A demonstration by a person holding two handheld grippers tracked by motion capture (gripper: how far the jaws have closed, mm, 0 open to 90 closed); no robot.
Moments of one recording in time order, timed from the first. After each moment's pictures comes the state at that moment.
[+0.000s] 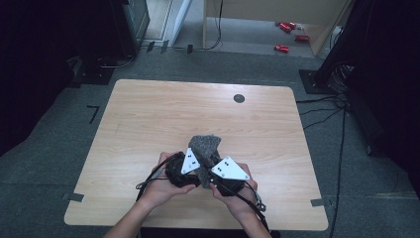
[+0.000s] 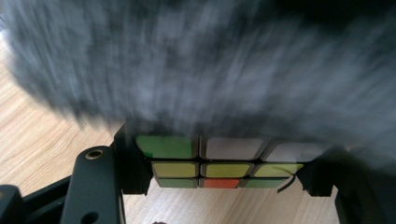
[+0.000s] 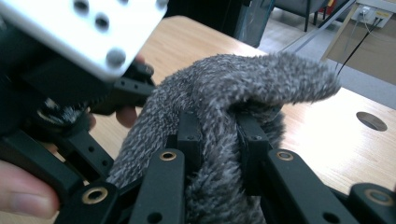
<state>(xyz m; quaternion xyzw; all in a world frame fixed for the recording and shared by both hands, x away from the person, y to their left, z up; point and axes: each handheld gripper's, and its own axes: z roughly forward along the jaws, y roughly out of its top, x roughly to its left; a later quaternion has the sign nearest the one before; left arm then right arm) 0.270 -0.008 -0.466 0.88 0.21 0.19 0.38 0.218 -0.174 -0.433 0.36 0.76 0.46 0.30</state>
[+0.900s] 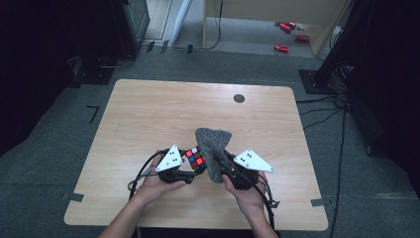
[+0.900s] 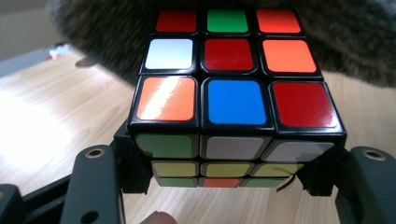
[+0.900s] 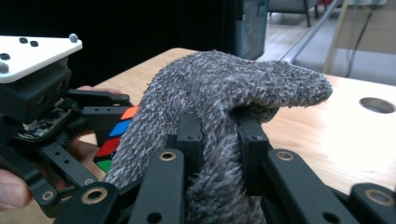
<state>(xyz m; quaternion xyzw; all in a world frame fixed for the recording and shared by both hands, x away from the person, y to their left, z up) 0.284 0.025 -0.477 0.80 0.16 0.13 0.57 0.227 -0.211 -0.422 0.42 0.69 0.54 0.23</state>
